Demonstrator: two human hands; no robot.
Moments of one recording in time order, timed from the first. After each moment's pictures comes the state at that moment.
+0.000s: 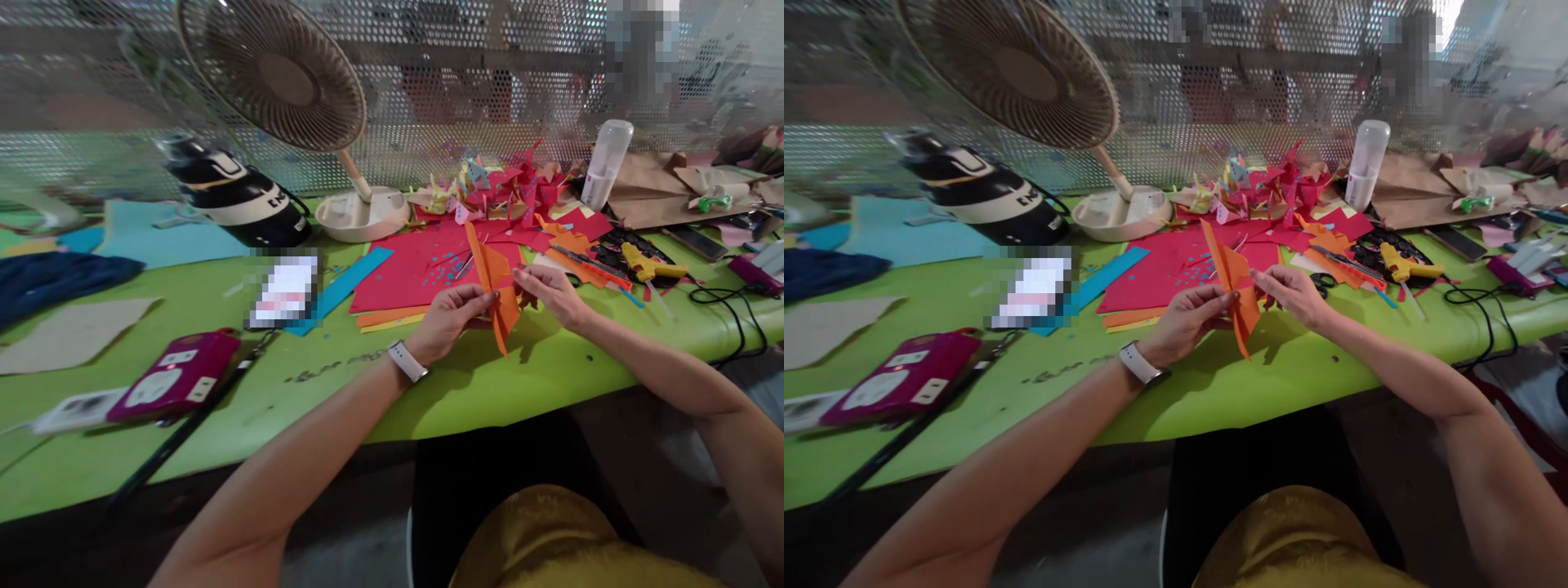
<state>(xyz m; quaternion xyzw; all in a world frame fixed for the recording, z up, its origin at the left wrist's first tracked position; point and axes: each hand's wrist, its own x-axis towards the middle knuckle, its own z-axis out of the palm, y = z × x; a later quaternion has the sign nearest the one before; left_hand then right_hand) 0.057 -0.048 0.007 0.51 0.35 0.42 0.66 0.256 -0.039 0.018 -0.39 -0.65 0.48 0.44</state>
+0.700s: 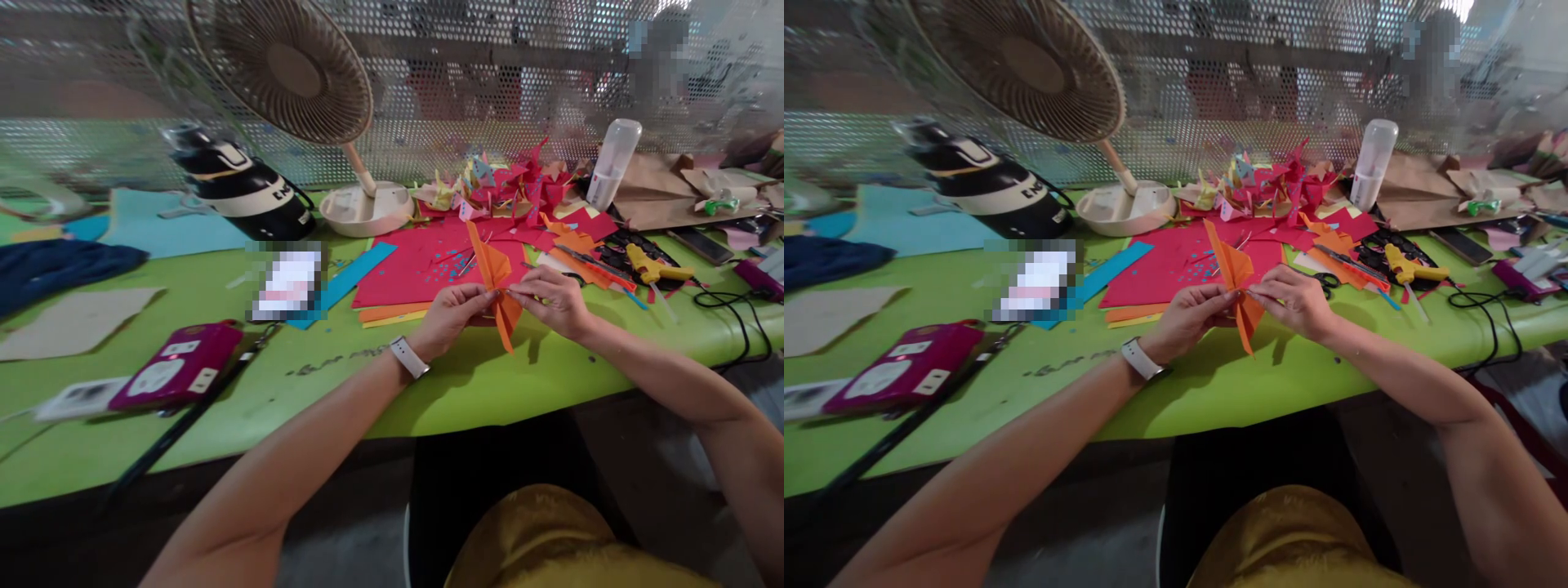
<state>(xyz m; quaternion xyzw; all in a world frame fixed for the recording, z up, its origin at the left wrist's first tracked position) 0.056 -0.046 0.005 0.51 0.35 0.41 0.67 0.263 -0.045 0.006 -0.32 -0.82 0.07 0.47</state>
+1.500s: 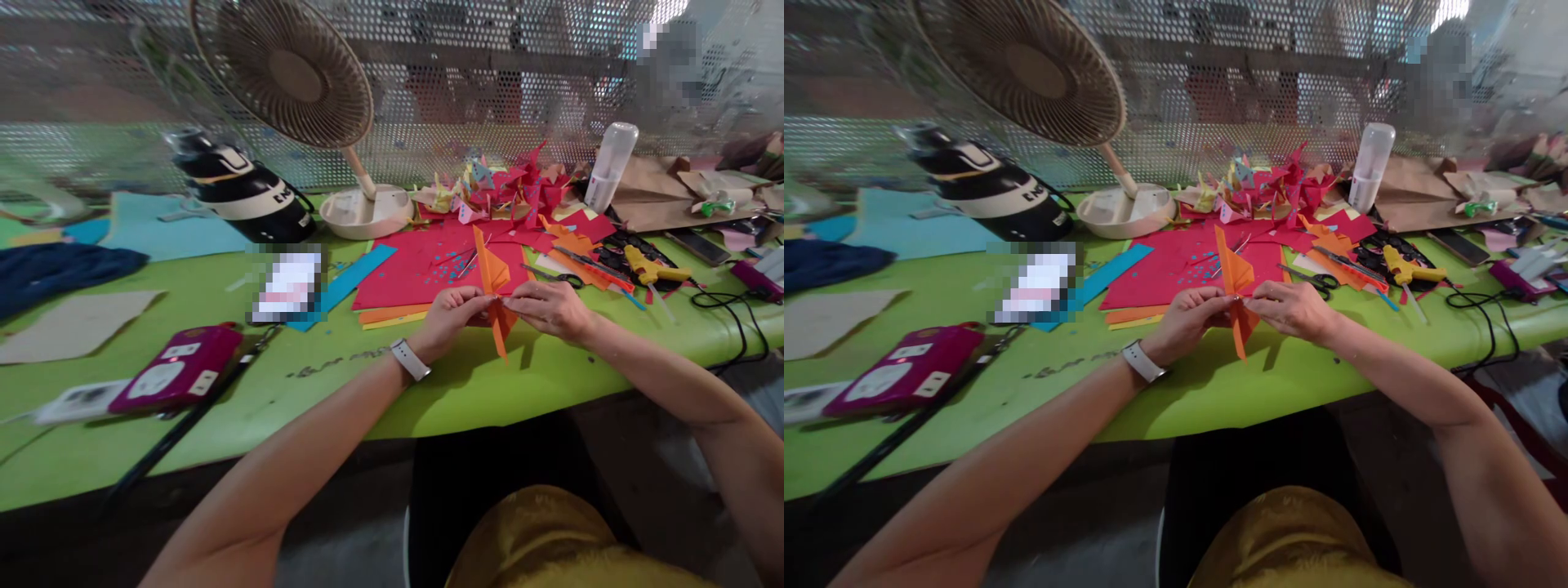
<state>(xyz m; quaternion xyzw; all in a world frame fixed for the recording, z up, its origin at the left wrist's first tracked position) 0.055 -0.045 0.005 0.53 0.39 0.41 0.63 0.275 -0.042 0.007 -0.25 -0.92 -0.03 0.30</state>
